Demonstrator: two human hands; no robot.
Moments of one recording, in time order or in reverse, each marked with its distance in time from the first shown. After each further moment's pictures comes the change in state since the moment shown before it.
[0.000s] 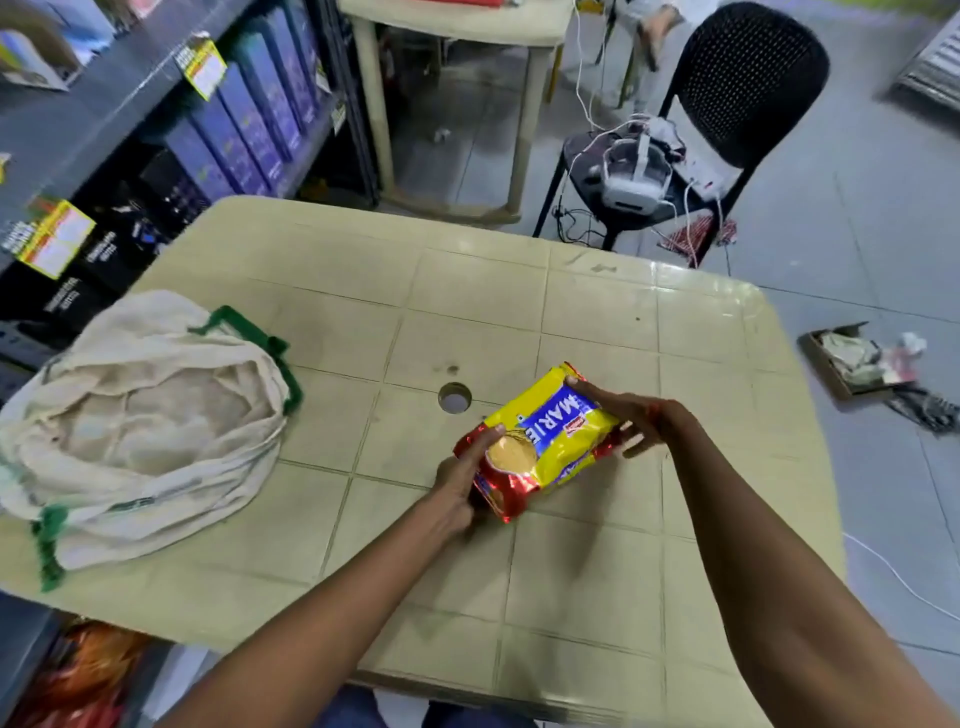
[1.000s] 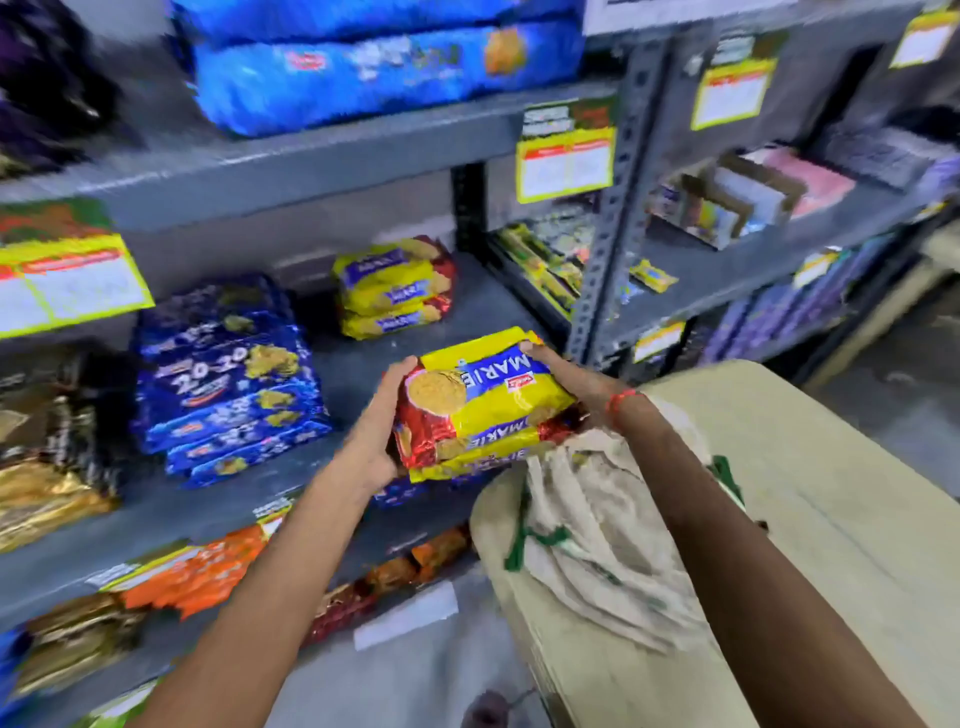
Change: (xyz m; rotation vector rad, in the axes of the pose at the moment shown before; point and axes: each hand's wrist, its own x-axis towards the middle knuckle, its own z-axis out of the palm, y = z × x) left_hand -0.310 0.213 -0.476 -0.522 0.481 0.644; right_hand -0.196 -0.417 0.534 -0.429 -0.494 -0.624
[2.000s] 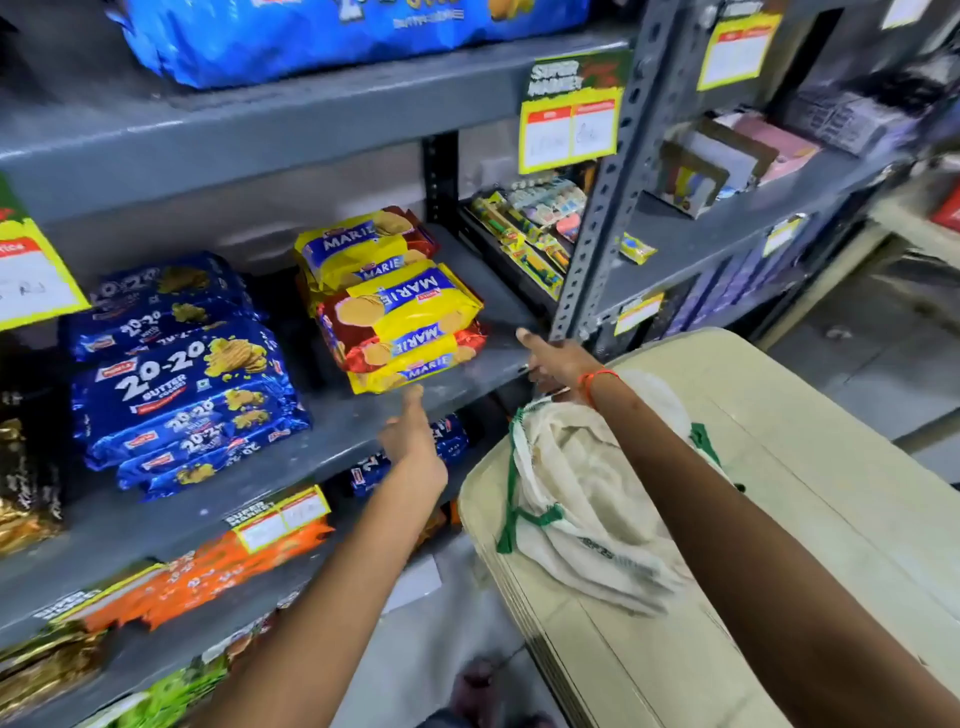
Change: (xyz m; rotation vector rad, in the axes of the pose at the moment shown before) left_hand 0.056 -0.049 0.024 -0.141 0.520 0.005; right_hand 0.052 0.005 0.001 -0.123 0.235 -0.071
